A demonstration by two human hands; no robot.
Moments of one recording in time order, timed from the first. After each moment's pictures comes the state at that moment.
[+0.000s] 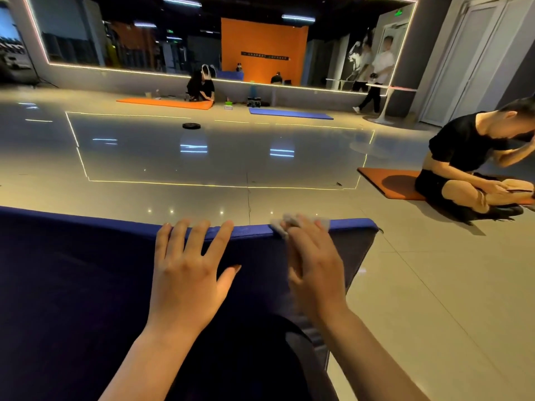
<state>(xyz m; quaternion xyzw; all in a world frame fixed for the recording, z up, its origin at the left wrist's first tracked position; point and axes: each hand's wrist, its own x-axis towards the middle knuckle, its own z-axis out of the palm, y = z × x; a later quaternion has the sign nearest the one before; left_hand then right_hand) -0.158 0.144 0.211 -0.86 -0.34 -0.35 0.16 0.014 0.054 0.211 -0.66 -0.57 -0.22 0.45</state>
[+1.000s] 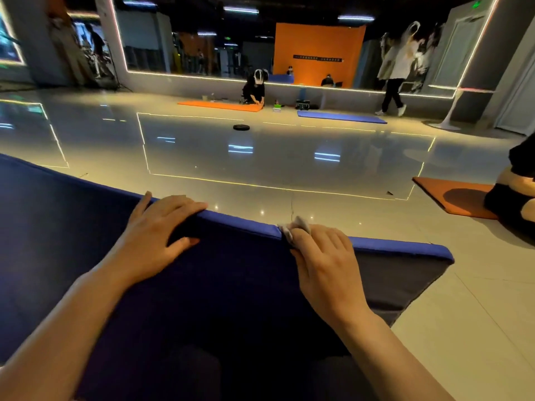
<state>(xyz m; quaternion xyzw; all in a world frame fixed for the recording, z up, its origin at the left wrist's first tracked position) -0.268 0.225 0.242 -0.90 -0.35 -0.25 0.02 -0.012 0.082 0.211 -0.61 -0.65 -0.31 0.34</state>
